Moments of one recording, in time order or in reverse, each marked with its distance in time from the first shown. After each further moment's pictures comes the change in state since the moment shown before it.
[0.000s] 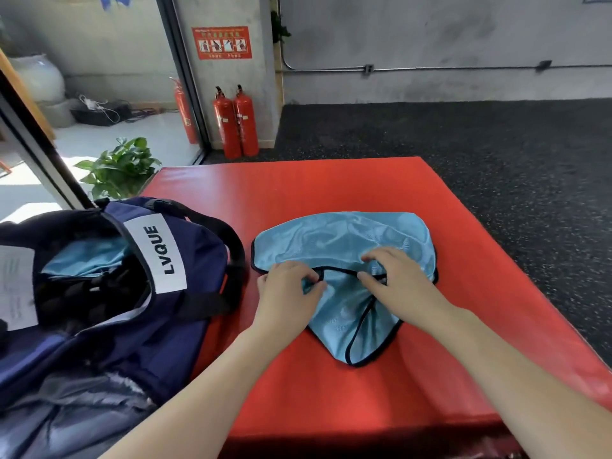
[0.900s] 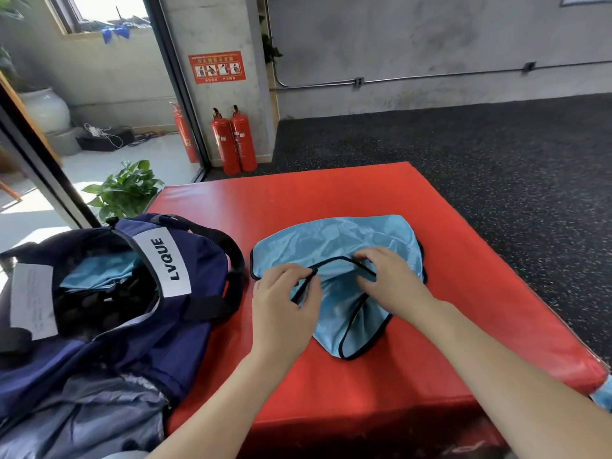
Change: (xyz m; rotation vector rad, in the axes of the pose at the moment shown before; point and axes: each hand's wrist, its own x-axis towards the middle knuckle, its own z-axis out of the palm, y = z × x) left_hand -0.047 0.036 -0.016 -0.238 0.426 0.199; right_hand -0.009 -0.006 -0.006 0.062 0.009 0.041
